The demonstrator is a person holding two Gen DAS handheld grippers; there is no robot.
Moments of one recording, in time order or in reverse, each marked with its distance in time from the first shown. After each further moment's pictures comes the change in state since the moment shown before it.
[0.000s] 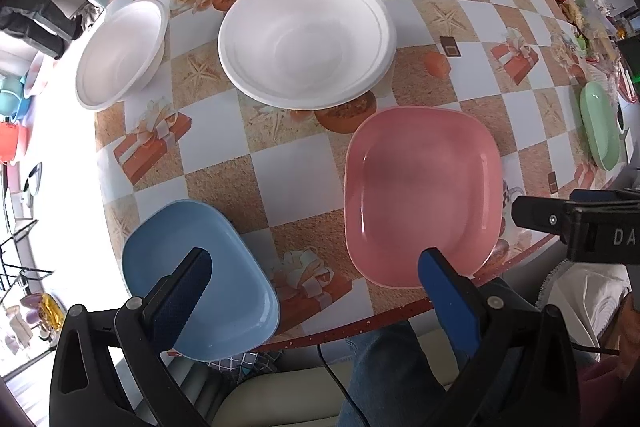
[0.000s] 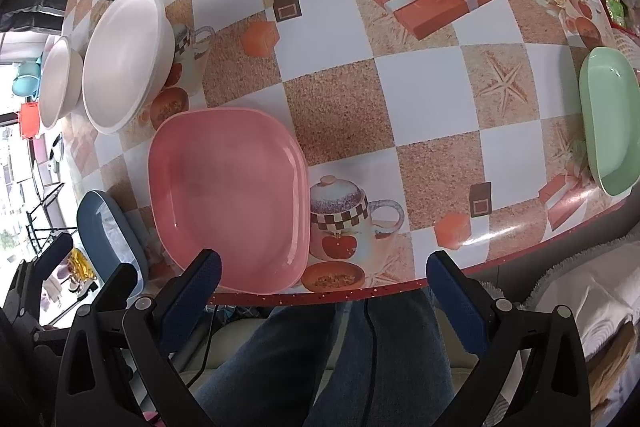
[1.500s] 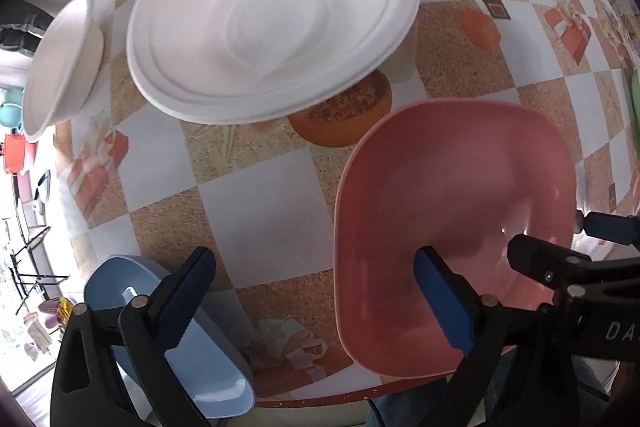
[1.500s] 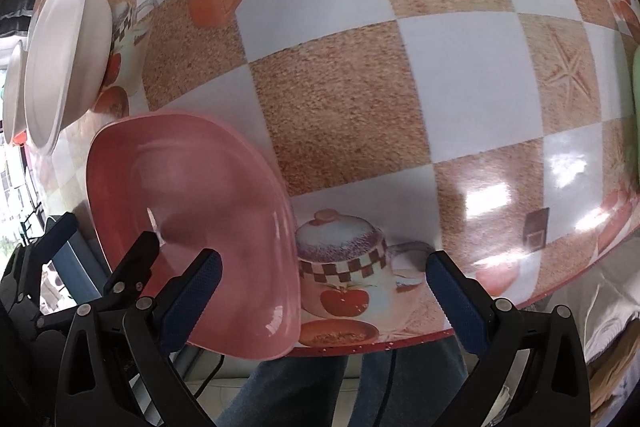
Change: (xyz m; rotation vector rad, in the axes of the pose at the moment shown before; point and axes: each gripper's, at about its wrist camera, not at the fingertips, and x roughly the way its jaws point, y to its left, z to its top) left arm 0.109 -0.007 0.059 0.055 0.040 0.098; right arm 0.061 0.023 0.024 0.016 0.034 -0.013
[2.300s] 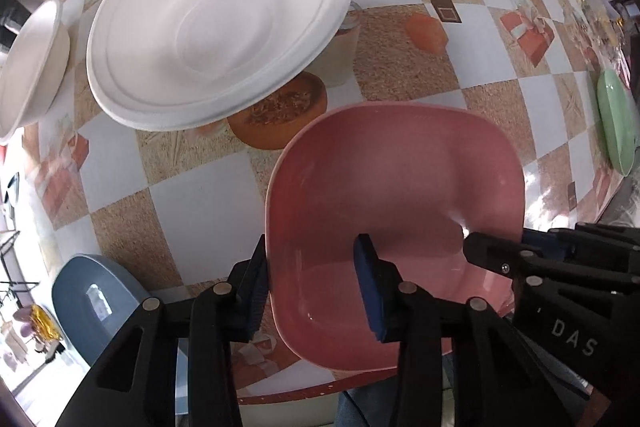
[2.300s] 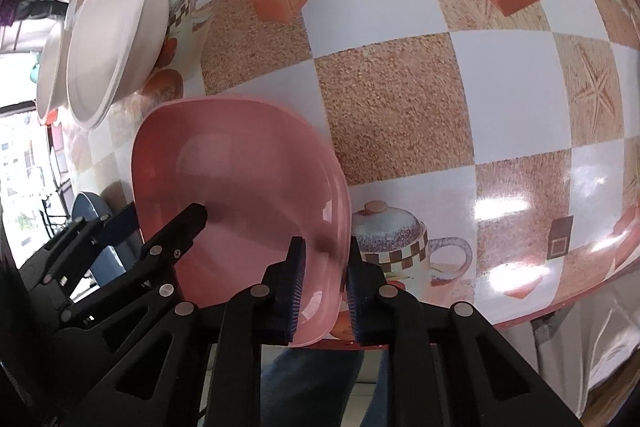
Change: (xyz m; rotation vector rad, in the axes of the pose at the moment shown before) left arm 0.017 -0.012 0.010 -0.002 0.004 -0.135; right arm -0.006 -0.001 -0.005 -0.059 -0.015 0.120
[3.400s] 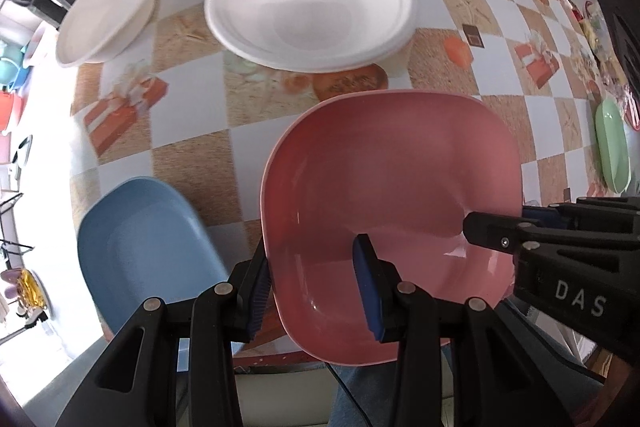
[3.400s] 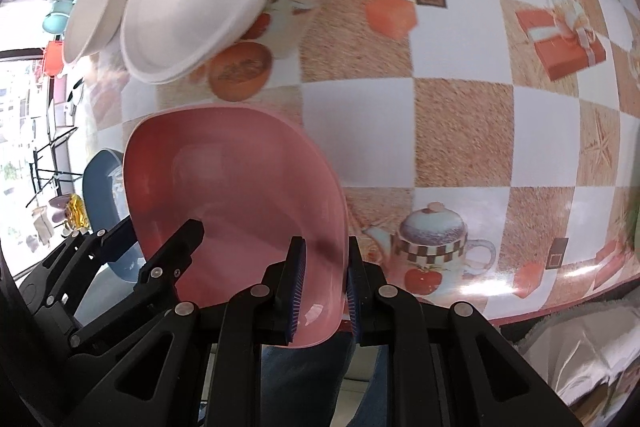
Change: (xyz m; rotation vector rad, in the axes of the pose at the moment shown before) left arm -0.051 0.021 -0.093 -0.141 -0.044 0.019; right arm 0.014 0.101 -0.004 -0.179 0.006 -0.074
